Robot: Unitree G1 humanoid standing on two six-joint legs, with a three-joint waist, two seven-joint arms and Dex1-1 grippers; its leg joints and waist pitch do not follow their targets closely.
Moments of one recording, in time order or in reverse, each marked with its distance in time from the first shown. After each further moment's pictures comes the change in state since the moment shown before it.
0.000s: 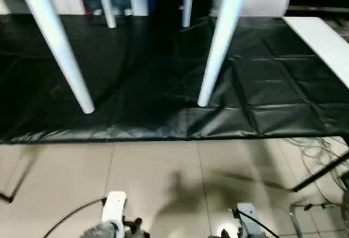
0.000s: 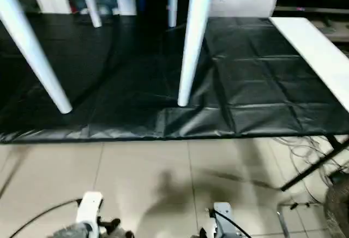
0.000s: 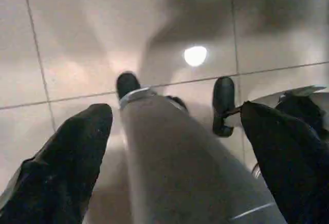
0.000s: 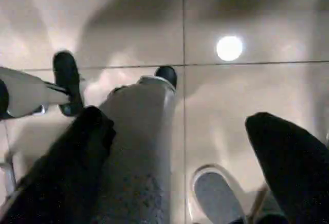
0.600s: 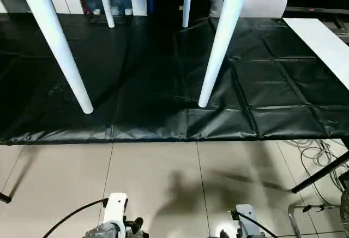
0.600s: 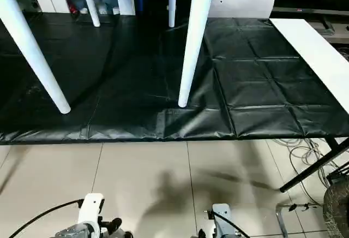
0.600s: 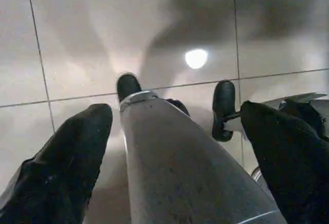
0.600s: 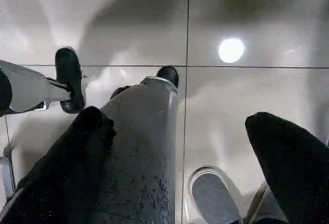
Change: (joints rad) left arm -0.014 -0.002 0.019 0.036 -0.001 -0.023 0.013; right arm -0.001 0.002 0.009 0.013 -0.023 -0.015 0.022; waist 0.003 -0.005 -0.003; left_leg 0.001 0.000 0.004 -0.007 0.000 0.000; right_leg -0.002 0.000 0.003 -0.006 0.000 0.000
